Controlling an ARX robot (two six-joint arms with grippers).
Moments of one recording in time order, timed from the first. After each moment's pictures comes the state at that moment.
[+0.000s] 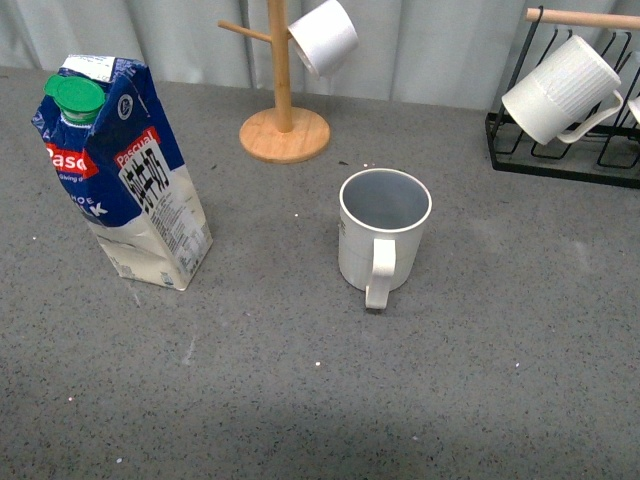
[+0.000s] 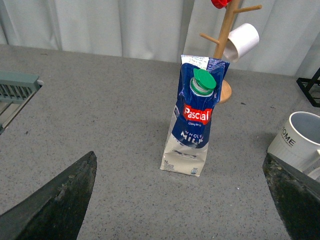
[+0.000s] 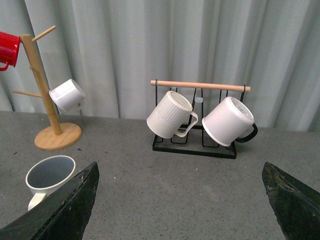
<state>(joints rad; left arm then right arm) 0.02 0.32 0.05 0.09 0.06 -0.02 0.00 0.00 0.01 0.00 0.00 0.00</state>
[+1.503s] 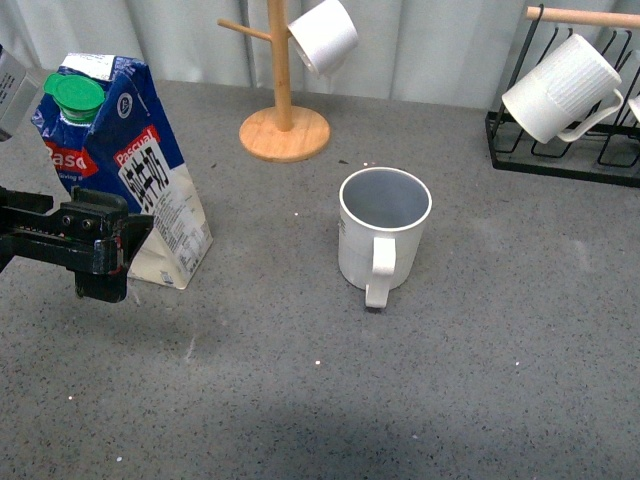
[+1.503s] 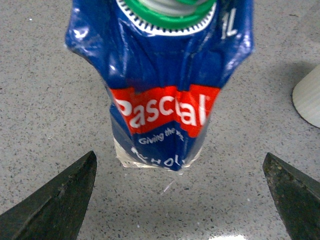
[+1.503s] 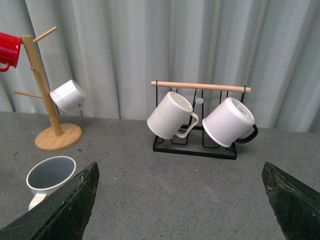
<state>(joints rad) -0.11 1.70 0.41 0.76 0.09 0.08 0.00 0.00 0.01 0.00 0.00 0.00</state>
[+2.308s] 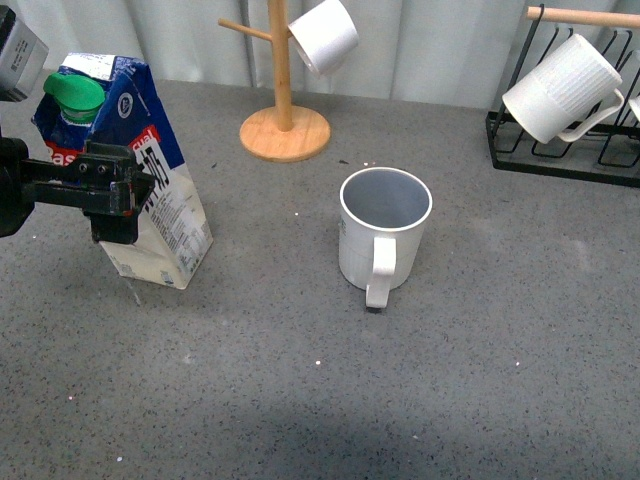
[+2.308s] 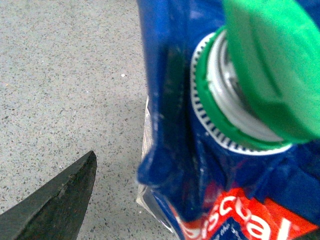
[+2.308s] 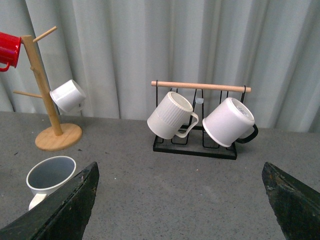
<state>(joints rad) -0.08 1.80 0.54 0.77 0.08 0.05 0.00 0.00 0.01 0.00 0.00 0.00</state>
